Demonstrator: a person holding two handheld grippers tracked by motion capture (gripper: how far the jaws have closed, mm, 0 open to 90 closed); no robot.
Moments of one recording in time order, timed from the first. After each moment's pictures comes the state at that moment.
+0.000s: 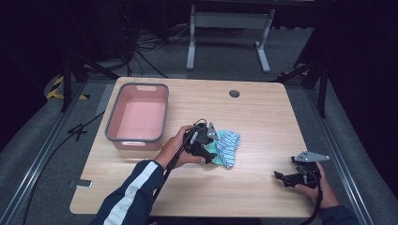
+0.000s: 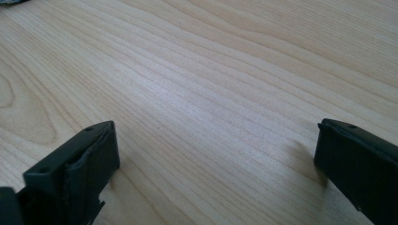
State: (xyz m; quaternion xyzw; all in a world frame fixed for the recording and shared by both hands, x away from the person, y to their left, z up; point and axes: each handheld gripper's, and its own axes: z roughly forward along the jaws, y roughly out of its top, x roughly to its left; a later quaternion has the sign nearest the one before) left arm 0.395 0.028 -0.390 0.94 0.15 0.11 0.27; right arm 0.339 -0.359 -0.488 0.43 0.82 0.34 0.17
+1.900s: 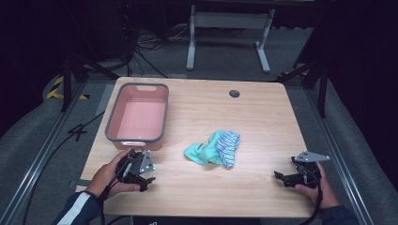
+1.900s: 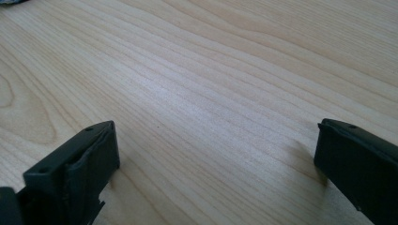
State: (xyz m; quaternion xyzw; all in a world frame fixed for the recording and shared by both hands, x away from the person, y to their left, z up) left arm 0.322 0.203 -0.435 0.95 0.18 0.19 0.18; right arm 0.338 -0.359 -0.488 0.43 0.82 0.34 0.17
